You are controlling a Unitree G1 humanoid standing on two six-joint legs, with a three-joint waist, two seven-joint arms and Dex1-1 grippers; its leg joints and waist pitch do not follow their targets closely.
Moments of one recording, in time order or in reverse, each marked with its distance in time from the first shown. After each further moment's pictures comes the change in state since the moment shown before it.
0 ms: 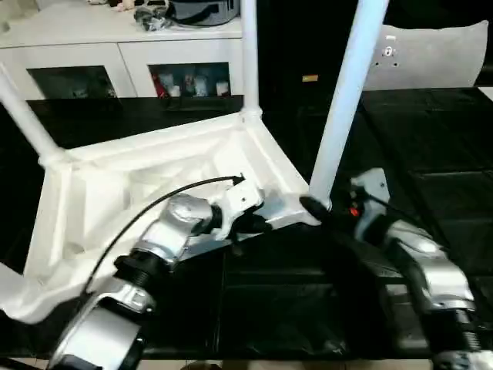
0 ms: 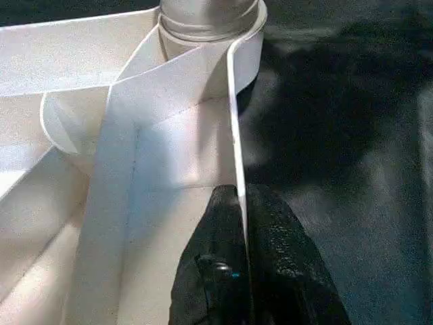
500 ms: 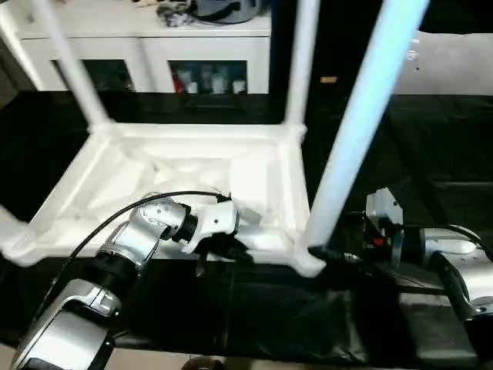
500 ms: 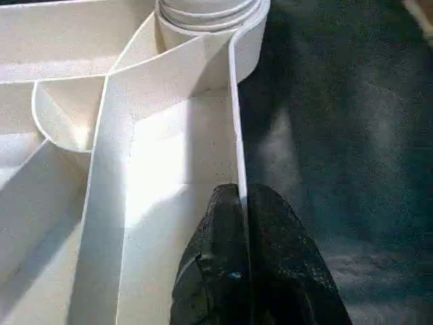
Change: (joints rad) left arm 0.021 0.153 -0.096 -0.016 -0.029 -0.240 -0.374; right arm 0.018 -0.213 0.118 -0.027 0.070 -0.049 0.507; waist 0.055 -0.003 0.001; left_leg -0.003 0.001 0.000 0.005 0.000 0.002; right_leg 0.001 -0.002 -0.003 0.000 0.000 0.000
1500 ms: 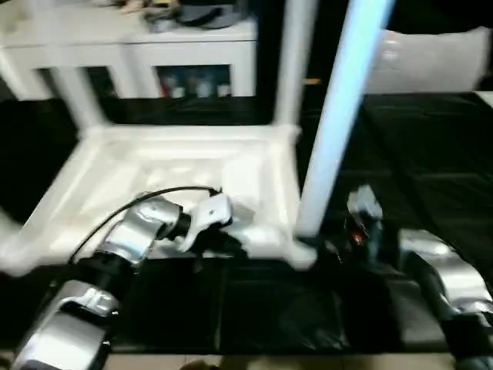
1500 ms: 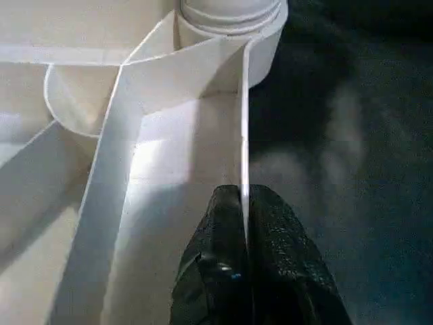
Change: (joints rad) left arm 0.008 -0.102 0.107 -0.029 -0.015 0.315 0.248; right arm -0.067 0.241 -0.081 0.048 -0.044 0.181 -0.462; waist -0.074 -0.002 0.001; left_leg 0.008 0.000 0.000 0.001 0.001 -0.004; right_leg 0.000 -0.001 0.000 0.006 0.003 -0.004
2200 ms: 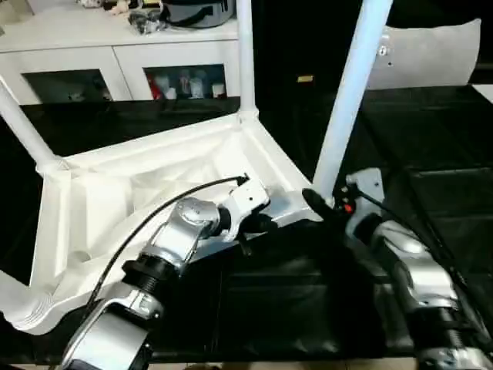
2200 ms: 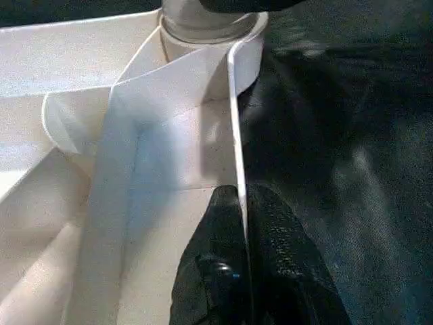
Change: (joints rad) left arm -0.011 -0.105 -0.018 -0.015 0.054 0.006 0.211; right arm 0.029 0.027 -0.046 0.040 -0.070 -0.165 -0.198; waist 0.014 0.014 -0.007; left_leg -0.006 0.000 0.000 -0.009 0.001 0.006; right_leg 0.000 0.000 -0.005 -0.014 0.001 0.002
